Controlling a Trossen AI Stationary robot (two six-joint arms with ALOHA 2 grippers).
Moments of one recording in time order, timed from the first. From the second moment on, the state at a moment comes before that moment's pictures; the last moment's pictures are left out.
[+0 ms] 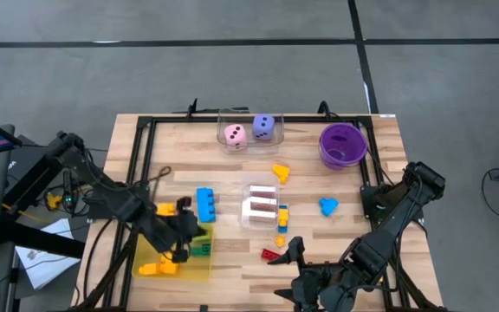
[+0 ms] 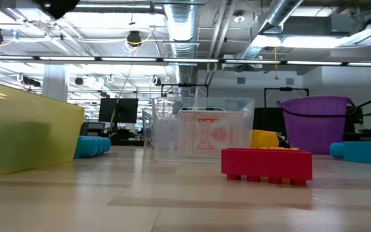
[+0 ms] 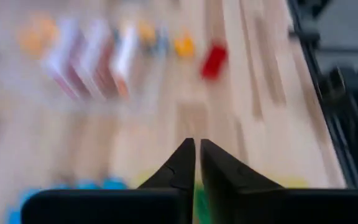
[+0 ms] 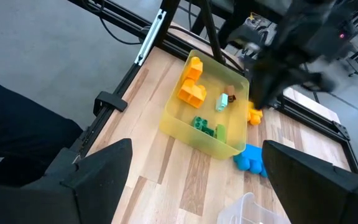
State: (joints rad) left arm -0.66 1.21 0.91 -0.52 -0.50 -0.50; right arm 0.82 1.74 1.59 -0.49 0.68 0.00
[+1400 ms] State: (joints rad) left arm -0.62 1.25 0.91 0.03 -0.62 0.00; right arm 0.71 1.71 1.58 -1.52 1.03 1.25
